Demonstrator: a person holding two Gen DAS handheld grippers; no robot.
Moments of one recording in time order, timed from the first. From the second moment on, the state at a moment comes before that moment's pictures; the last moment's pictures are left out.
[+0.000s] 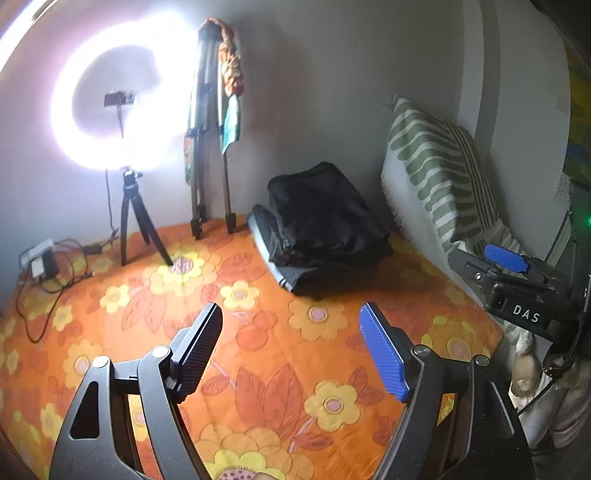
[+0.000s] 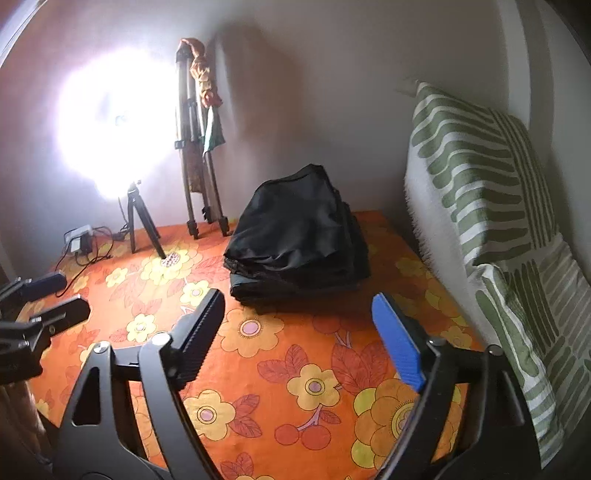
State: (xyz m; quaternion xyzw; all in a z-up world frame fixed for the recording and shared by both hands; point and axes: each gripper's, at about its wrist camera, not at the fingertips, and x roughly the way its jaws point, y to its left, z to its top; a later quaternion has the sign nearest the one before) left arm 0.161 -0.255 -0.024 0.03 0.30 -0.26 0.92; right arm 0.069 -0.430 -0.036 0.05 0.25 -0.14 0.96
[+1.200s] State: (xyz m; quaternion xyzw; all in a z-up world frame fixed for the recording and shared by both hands) left arm 0.162 -0.229 -0.038 0.01 0.31 -0.24 0.92; right arm 0.079 -0.411 -0.045 0.03 0.24 -0.15 0.96
